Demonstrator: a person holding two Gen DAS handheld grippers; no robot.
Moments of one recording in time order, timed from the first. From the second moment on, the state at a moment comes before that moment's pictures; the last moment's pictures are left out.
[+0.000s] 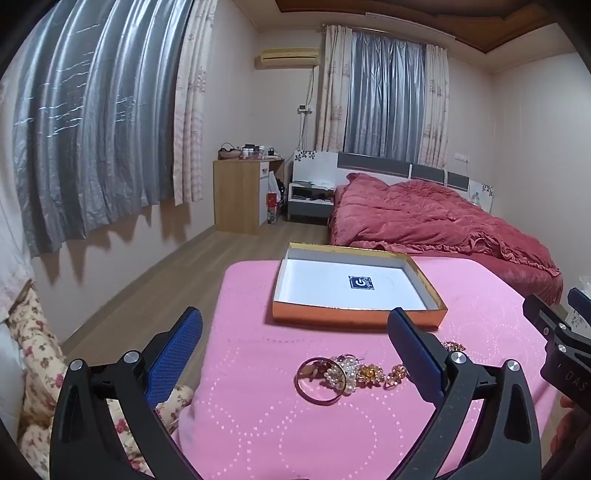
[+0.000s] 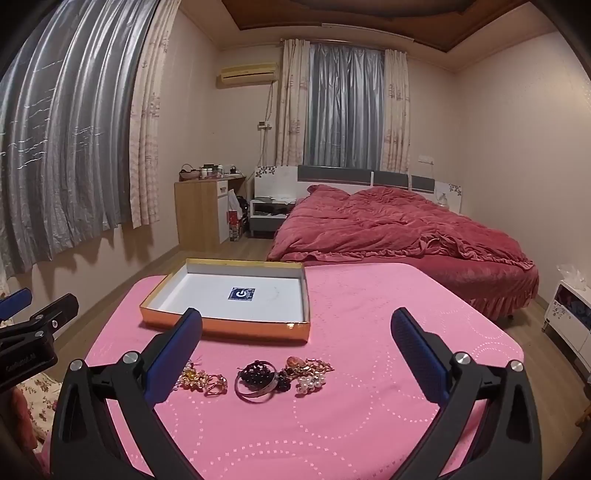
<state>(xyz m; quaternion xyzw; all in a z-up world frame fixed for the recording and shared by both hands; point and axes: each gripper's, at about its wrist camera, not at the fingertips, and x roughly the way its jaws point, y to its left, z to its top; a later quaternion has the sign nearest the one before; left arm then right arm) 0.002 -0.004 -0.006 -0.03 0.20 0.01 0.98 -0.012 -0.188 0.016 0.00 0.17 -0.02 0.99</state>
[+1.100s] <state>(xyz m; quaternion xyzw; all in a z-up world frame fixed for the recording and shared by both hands) -0.003 -0.007 0.001 -0.02 0.19 0.00 0.98 -0.015 -0.190 0.015 0.01 0.17 -0.03 0.99</state>
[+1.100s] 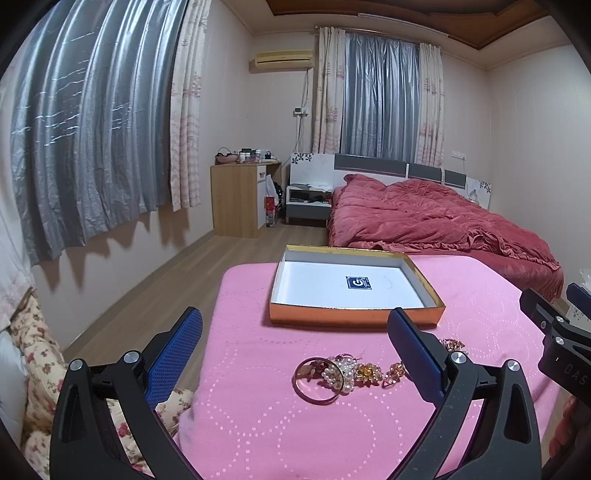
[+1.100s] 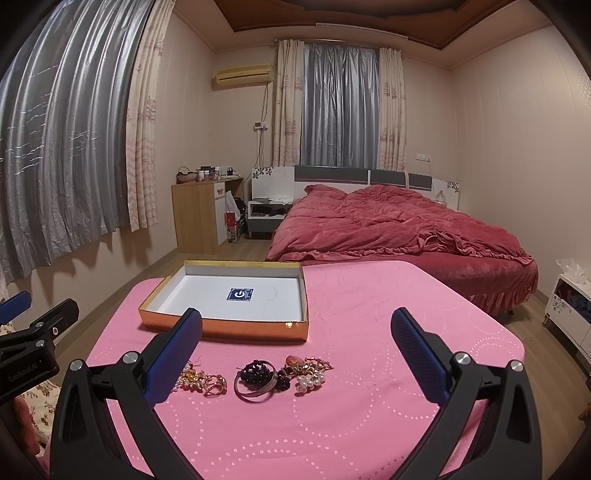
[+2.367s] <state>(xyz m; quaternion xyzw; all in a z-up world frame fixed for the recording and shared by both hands) 0.003 -0.006 -0.006 -0.02 0.21 0.00 0.98 -0.012 -0.188 0.011 0.00 0.18 -0.03 0.98</state>
